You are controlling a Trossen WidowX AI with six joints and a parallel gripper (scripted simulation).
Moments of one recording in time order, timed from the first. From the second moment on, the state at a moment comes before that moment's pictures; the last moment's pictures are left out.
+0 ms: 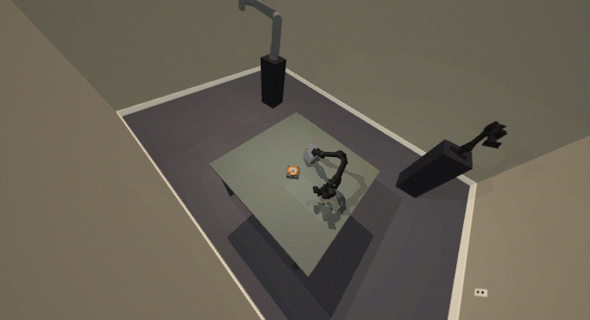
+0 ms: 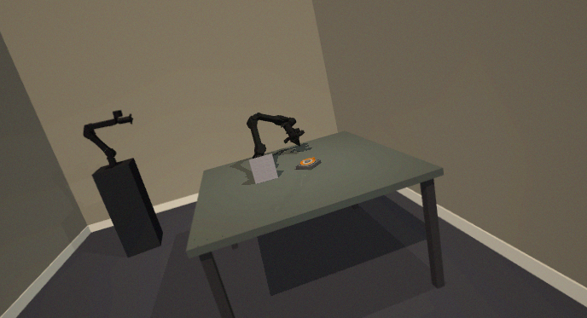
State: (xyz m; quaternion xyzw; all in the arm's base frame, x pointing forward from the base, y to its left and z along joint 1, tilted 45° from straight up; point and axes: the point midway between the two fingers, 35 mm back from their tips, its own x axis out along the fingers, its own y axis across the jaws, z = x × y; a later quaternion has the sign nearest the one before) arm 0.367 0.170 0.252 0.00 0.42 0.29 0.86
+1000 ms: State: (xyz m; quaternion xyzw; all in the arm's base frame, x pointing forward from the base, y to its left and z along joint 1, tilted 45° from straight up) arm 0.335 -0.125 0.002 0.32 0.61 0.20 0.70
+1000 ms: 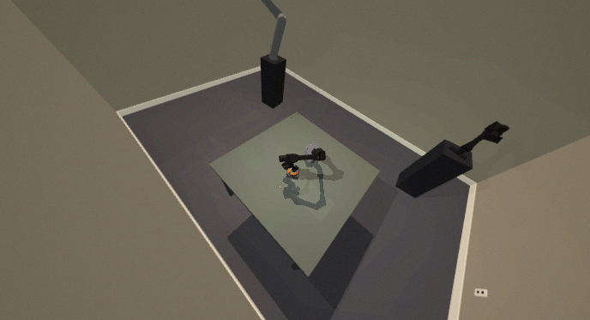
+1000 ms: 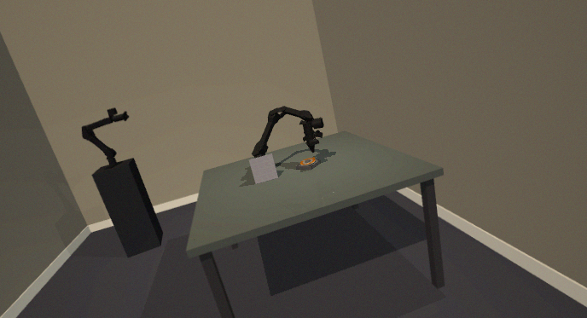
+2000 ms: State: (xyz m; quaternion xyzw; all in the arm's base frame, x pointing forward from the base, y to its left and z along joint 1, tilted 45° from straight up) arm 0.354 -0.076 -0.019 0.32 0.61 0.20 0.69
